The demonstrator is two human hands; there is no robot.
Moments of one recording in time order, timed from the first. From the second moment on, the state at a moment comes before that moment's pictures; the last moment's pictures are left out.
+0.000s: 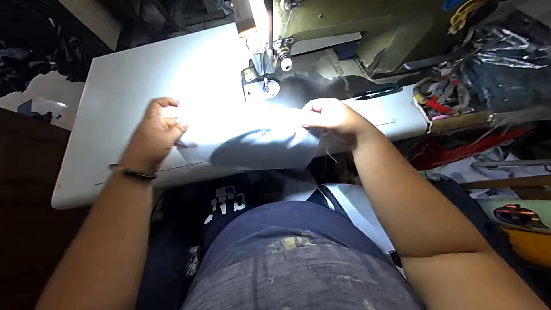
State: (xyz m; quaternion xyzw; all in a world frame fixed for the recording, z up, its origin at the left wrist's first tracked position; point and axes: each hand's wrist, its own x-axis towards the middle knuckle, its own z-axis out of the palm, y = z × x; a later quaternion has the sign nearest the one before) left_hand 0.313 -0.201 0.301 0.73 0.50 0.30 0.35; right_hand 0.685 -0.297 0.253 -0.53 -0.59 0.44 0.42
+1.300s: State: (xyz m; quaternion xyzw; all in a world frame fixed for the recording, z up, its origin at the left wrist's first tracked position) left_hand 0.319 -0.207 0.261 0.90 0.22 0.29 0.25; right_hand 0.715 -0.347 0.243 -0.50 -0.77 0.02 0.40
